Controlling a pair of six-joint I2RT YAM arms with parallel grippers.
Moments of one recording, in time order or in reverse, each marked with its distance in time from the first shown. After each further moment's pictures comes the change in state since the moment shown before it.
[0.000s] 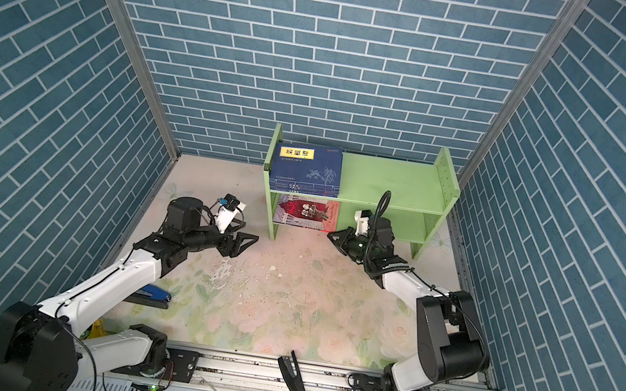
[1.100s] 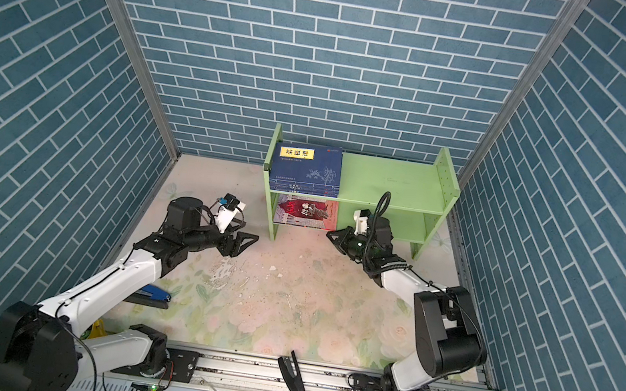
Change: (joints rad) left arm 0.000 0.001 0.000 0.006 -0.001 -0.007; right arm 0.000 0.000 -0.012 0.029 -0.009 0.011
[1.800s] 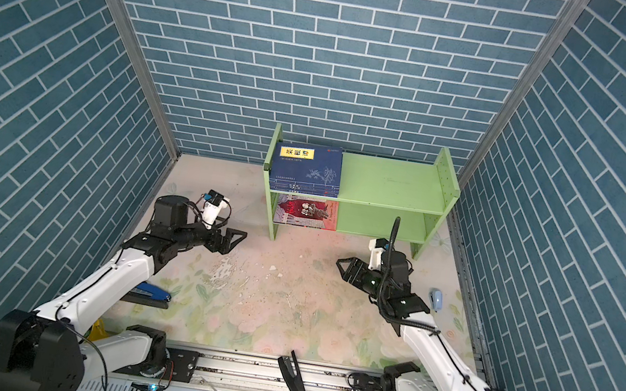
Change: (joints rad) left arm 0.183 -0.014 -0.011 -0.056 -0.008 -0.071; right arm -0.003 -0.608 -0.275 -0.421 0.252 -0.252
